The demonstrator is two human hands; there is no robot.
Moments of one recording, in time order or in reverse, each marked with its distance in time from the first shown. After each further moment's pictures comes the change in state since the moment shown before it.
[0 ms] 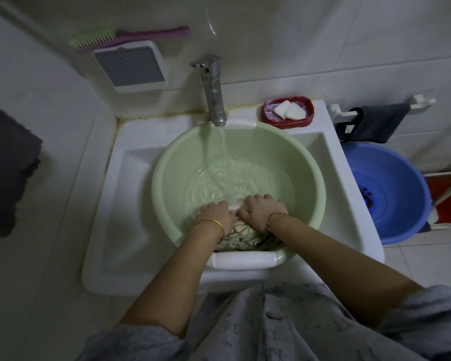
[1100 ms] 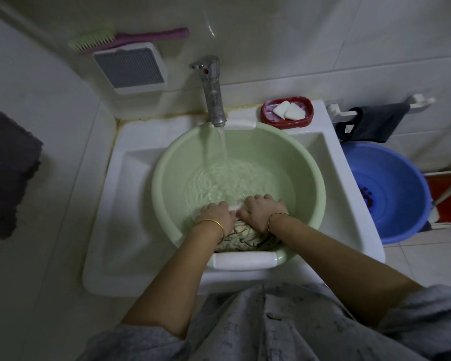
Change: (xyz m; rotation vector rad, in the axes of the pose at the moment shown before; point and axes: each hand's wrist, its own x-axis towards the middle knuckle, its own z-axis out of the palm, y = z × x) left_hand 0.005 -0.001 0.003 0.003 0.009 0.002; right_hand 0.000 0.001 0.000 -0.002 0.000 -0.006
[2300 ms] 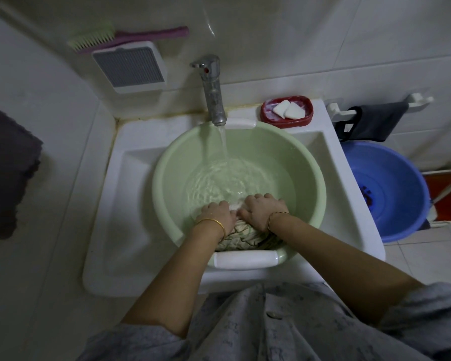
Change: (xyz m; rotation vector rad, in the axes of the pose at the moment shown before) left_hand -0.004 0.001 -0.003 0.014 -0.009 0.008; right_hand 0.000 -0.002 0.000 -0.001 0.007 0.012
